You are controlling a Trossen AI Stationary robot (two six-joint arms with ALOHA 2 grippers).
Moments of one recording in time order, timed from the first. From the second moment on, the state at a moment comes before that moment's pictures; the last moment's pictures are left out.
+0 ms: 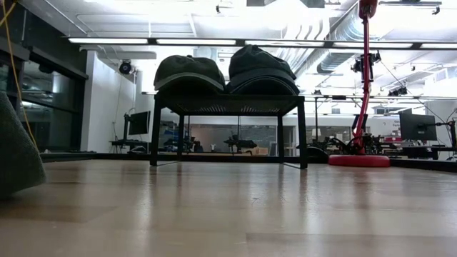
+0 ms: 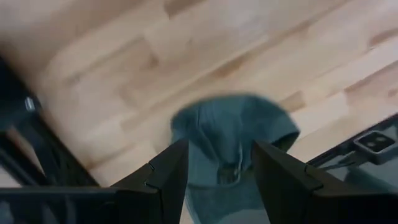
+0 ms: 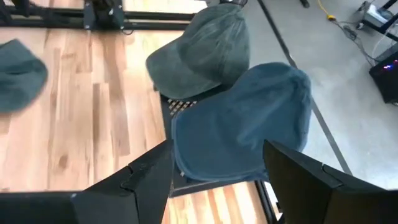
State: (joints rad) left arm -0.57 1.38 1.42 -1.38 -0.08 -1.67; right arm -0.27 1.49 2.31 -1.49 0.11 -0.17
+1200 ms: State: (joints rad) left arm -1.05 1.83 1.41 -1.21 0.04 -2.34; right arm -0.22 1.49 2.31 -1.50 0.10 -0.13
